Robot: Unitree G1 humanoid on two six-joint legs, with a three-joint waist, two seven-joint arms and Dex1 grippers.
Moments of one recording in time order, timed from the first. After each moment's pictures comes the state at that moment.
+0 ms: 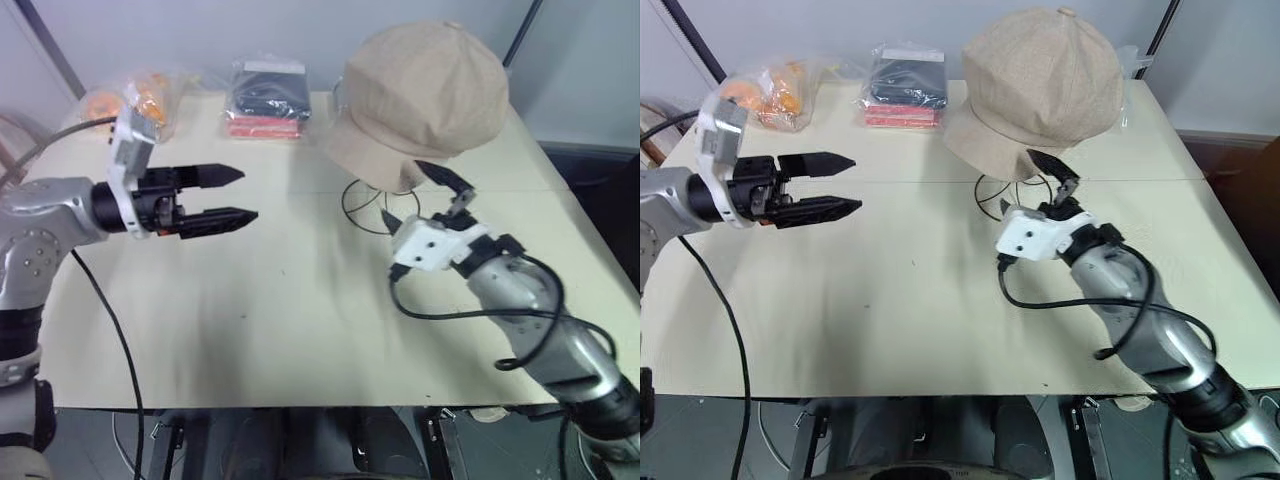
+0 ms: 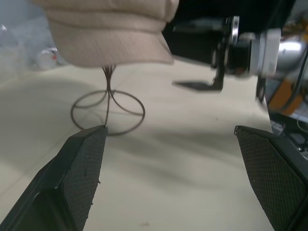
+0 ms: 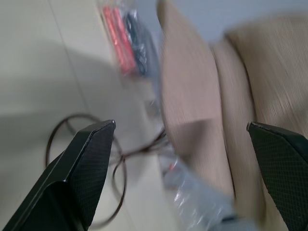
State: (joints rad) left arm -0.61 0.94 0.13 -0.13 -0.91 0.74 -1.06; right arm -0.35 -0.77 0.31 -0.51 -0.43 0.26 0.21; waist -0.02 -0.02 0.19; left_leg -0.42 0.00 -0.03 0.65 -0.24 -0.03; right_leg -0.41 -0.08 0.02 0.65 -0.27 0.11
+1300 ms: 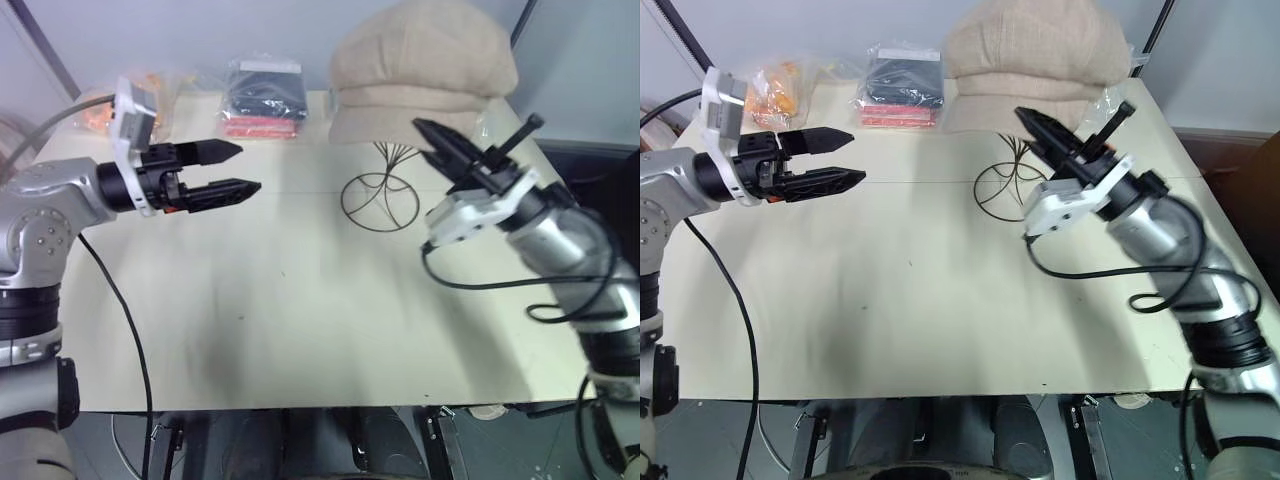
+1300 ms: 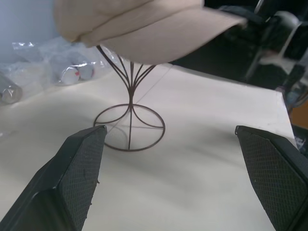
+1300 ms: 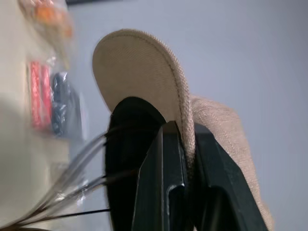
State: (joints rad) left arm -0.72 0.86 0.14 -0.04 -0.81 0.76 -1.05; right arm -0.55 -0.87 0.05 -0.10 -0.33 -0.56 0.21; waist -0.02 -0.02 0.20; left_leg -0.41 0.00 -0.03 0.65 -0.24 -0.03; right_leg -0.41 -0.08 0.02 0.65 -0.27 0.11
